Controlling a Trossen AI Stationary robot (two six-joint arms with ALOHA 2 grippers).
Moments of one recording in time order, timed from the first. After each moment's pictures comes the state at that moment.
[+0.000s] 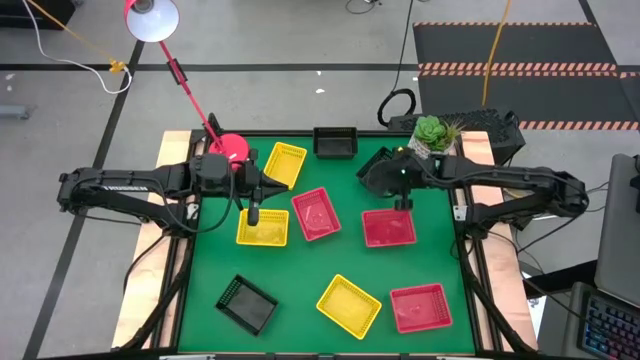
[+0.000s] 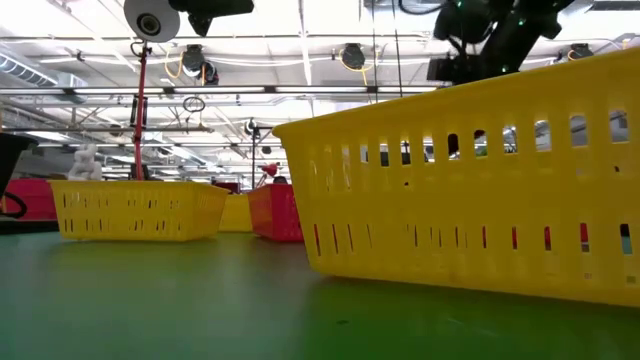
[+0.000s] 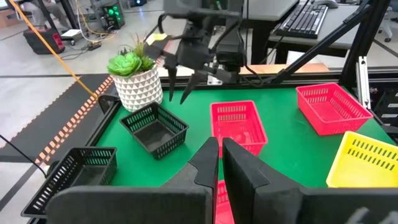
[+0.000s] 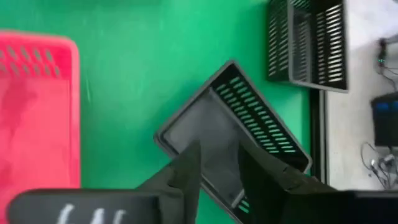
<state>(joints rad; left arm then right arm) 0.05 0.98 0.87 -0.16 -0.03 0.07 -0.33 1.16 0.80 -0.61 0.18 -0.54</state>
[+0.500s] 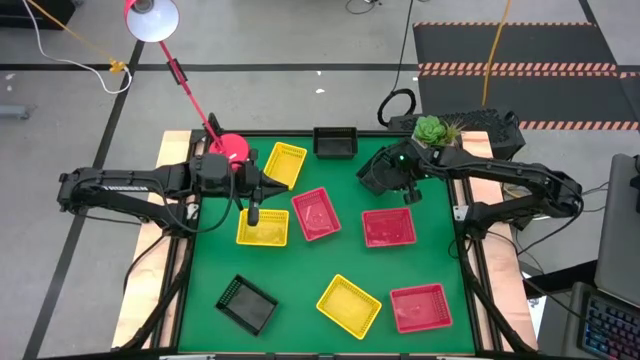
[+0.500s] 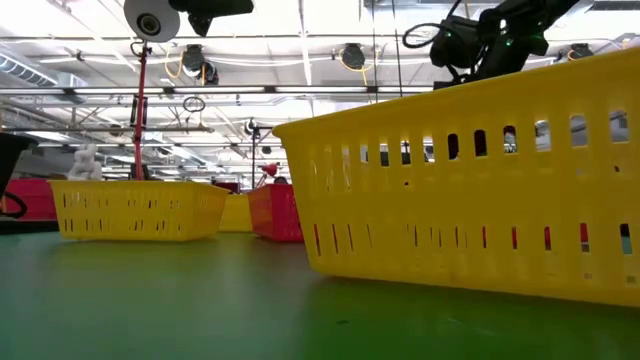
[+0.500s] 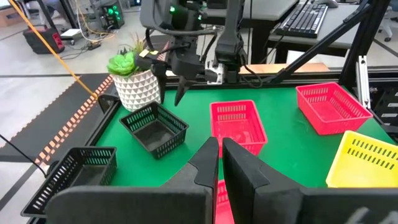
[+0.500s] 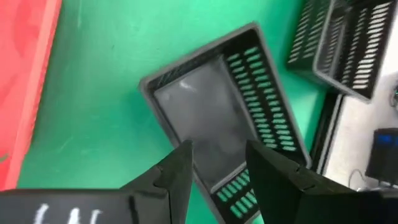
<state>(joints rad) 0.05 0.98 0.87 -0.16 -0.03 0.07 -0.48 1.21 0.80 -0.64 0.07 -0.88</state>
